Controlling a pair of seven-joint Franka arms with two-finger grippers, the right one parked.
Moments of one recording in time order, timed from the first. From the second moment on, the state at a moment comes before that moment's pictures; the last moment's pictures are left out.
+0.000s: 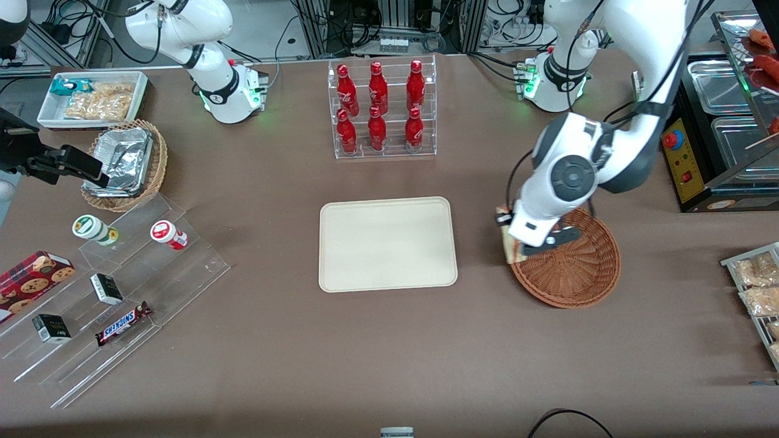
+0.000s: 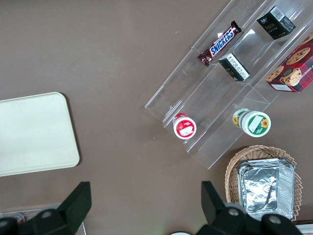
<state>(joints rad) -0.07 0.29 -0.39 -1.91 0.03 2.00 -0.75</state>
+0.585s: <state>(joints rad) -0.25 0.50 -0.50 -1.68 0.17 2.00 -0.95</state>
